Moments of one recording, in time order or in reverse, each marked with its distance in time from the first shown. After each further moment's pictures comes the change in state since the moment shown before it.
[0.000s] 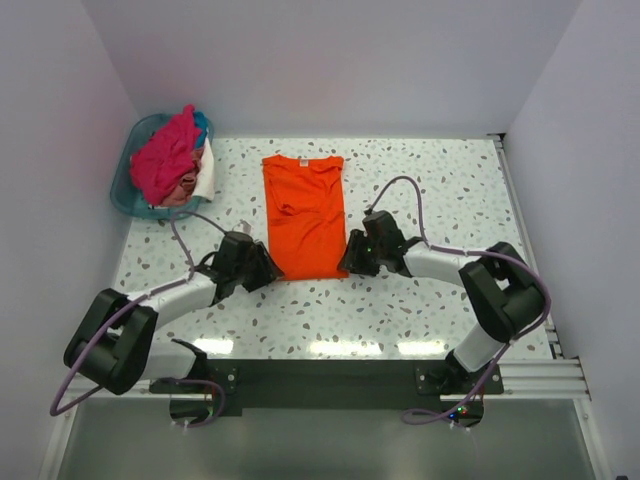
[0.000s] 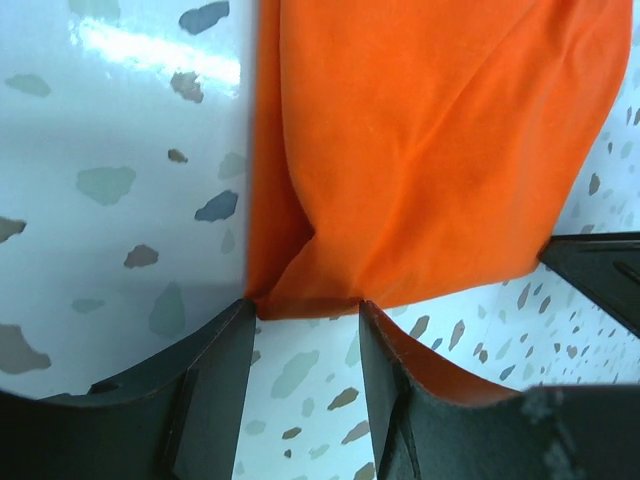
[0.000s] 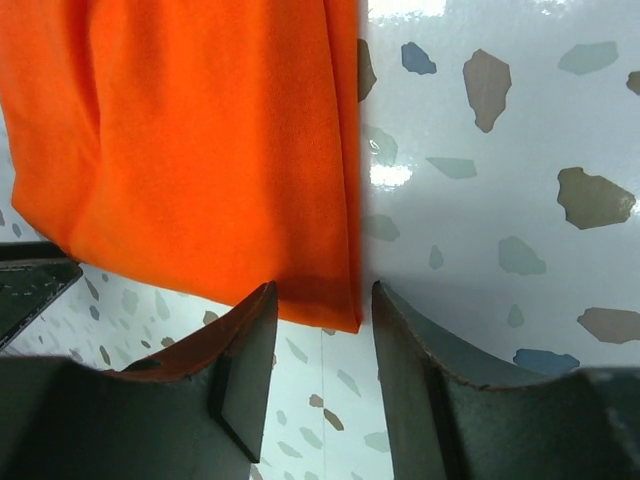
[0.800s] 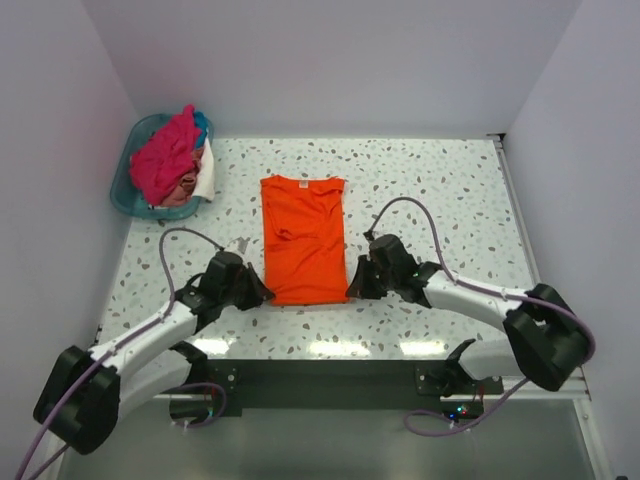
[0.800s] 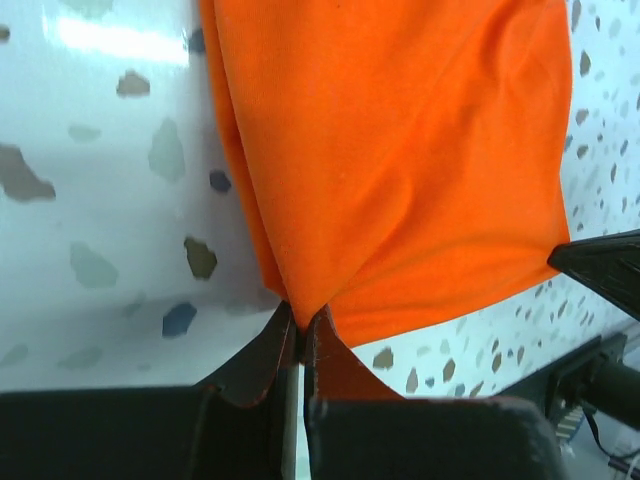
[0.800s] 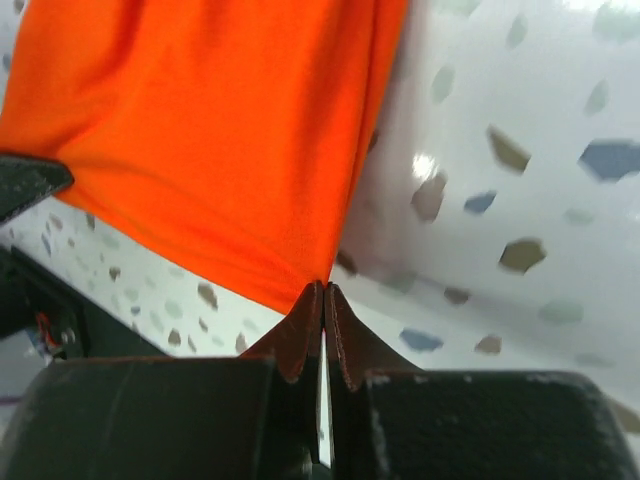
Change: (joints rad) left arm -0.044 -0.256 -0.110 -0.105 0.030 0.029; right arm 0.089 -0.247 -0.157 -0.077 -0.016 -0.035
